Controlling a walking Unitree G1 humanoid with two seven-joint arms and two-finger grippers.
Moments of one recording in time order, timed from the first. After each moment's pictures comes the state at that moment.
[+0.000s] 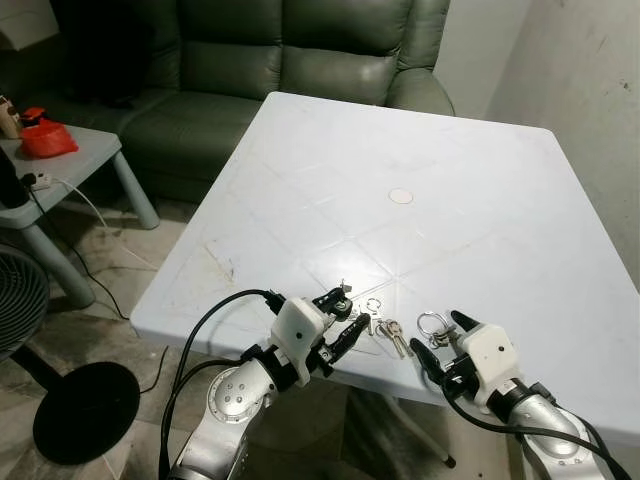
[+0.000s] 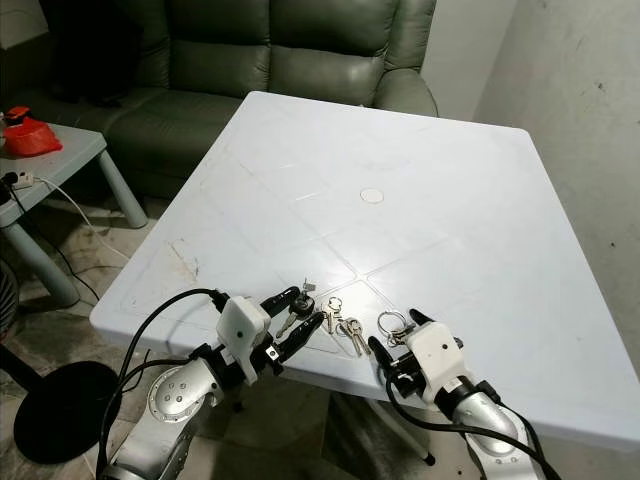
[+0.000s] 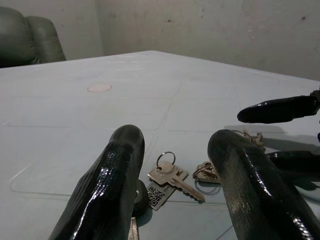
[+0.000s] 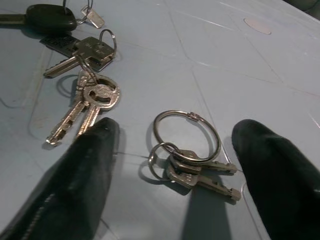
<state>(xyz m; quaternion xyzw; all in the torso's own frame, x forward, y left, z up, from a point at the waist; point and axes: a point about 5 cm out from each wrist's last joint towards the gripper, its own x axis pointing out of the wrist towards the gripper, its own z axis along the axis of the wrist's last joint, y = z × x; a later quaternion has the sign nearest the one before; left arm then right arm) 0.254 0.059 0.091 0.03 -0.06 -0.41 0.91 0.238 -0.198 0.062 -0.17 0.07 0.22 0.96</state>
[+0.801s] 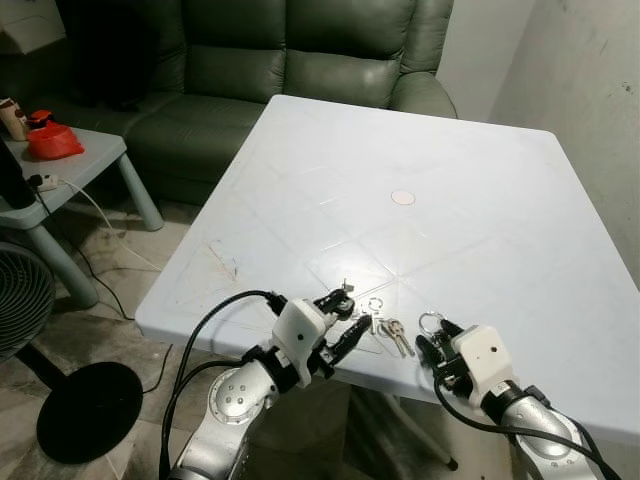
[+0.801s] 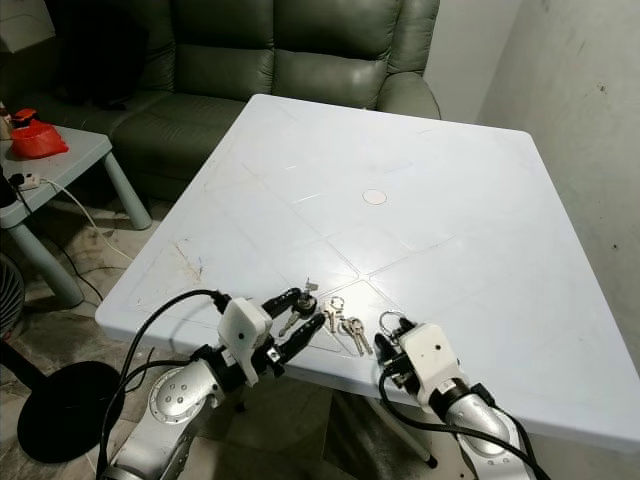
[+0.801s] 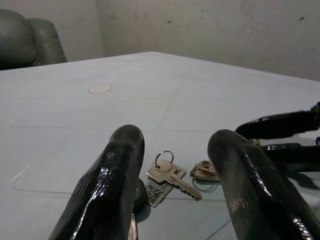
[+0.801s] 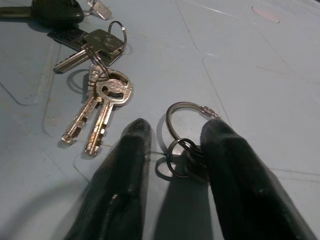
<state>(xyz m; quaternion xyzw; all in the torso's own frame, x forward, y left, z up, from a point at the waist) 0.253 0.057 0.092 0.03 -0.06 -0.41 0.91 0.236 -0.195 0.060 -0.17 0.10 0.21 0.96</state>
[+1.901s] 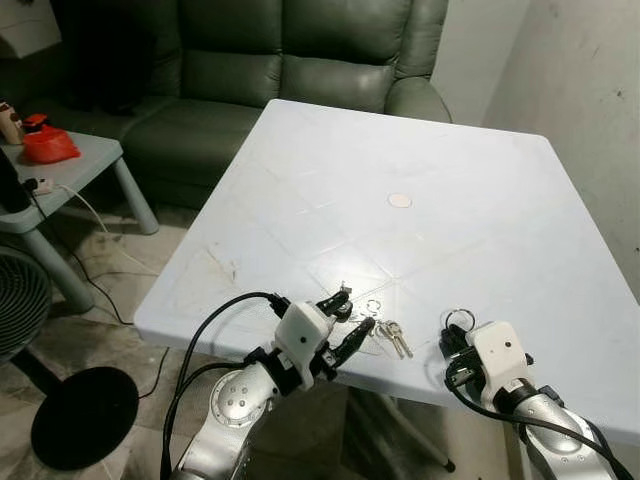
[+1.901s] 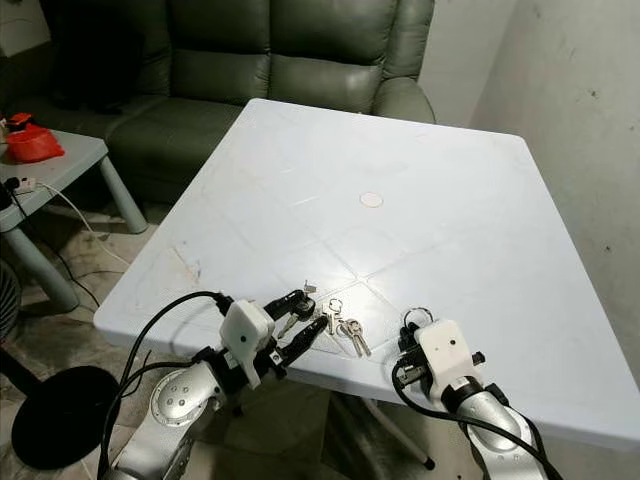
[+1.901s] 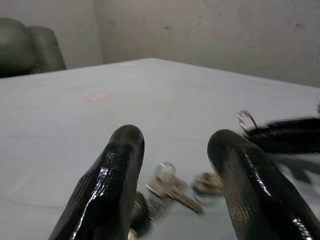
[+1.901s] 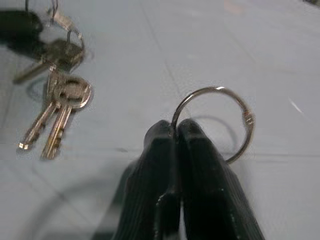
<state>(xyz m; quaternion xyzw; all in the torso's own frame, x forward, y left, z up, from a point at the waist) 0.258 0.059 0.099 0.03 -0.07 -0.40 0.92 0.237 -0.205 0.064 -0.13 0.09 0.18 0.97</state>
